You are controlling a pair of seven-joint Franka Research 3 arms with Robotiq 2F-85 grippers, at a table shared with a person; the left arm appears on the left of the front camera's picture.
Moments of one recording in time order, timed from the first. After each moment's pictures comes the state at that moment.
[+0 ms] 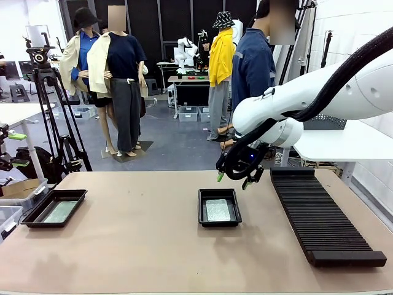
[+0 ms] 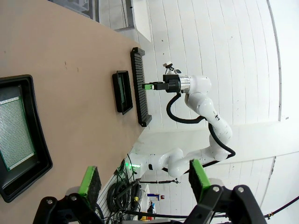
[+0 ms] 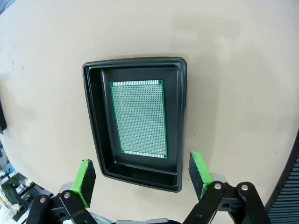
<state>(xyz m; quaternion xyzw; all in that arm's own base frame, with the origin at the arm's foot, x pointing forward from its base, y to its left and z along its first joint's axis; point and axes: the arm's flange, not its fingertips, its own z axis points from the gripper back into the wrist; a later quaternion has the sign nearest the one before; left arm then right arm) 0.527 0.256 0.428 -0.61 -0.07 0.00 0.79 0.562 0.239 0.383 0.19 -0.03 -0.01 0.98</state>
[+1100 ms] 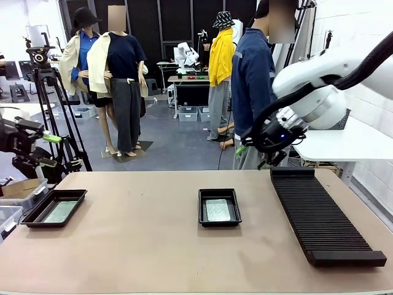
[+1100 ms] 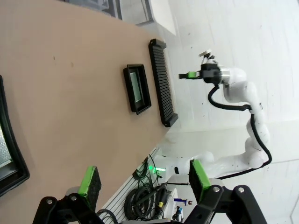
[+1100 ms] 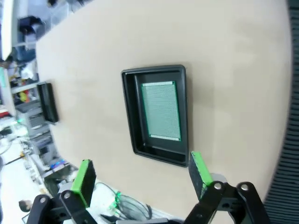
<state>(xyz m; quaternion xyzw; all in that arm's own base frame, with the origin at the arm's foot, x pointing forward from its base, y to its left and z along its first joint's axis) 0.494 0.133 0.460 -0.52 -0.10 -0.03 0.84 0.560 0.144 0.445 0.33 -0.05 -0.05 0.94</state>
